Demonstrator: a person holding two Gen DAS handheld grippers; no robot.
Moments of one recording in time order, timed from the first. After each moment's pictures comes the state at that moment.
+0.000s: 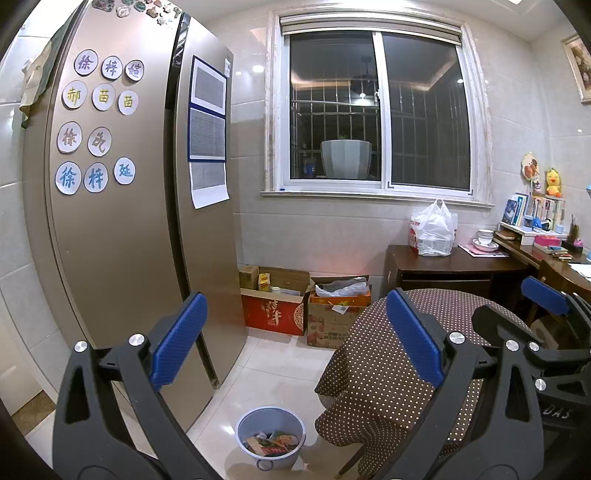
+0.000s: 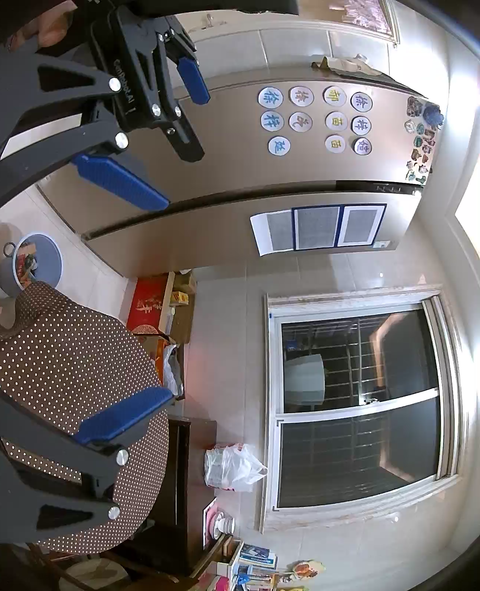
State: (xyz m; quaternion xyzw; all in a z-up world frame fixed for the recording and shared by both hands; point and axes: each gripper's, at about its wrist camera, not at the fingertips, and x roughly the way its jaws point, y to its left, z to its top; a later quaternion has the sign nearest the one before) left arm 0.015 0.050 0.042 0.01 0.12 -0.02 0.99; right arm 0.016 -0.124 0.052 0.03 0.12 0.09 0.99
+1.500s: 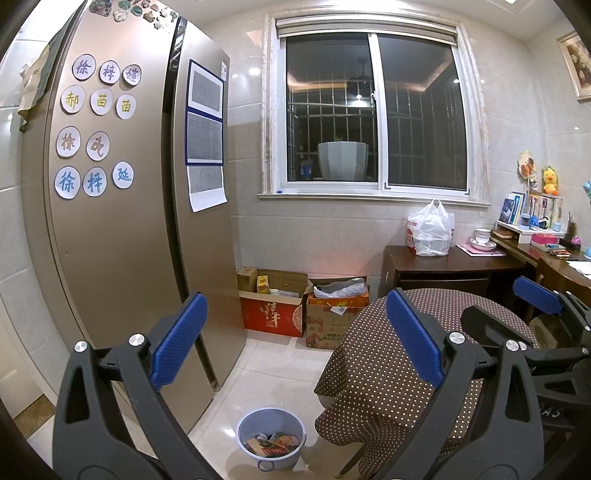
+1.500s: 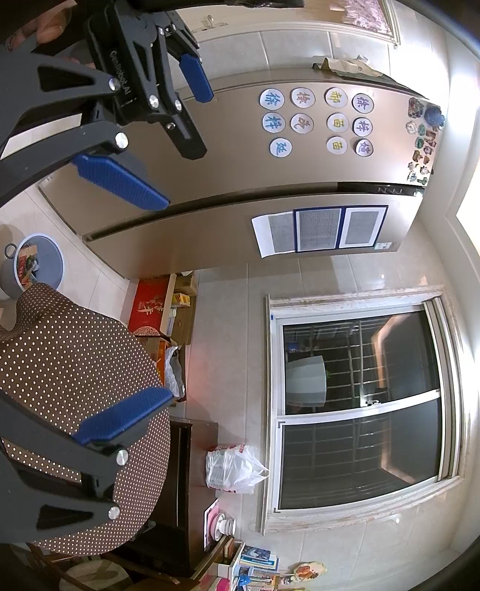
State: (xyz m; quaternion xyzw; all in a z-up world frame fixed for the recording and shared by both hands) left arm 0.009 0.046 0.040 0.01 0.12 -0.03 0.99; right arm 0.017 -0.121 0.051 0.03 0.12 0.09 0.99
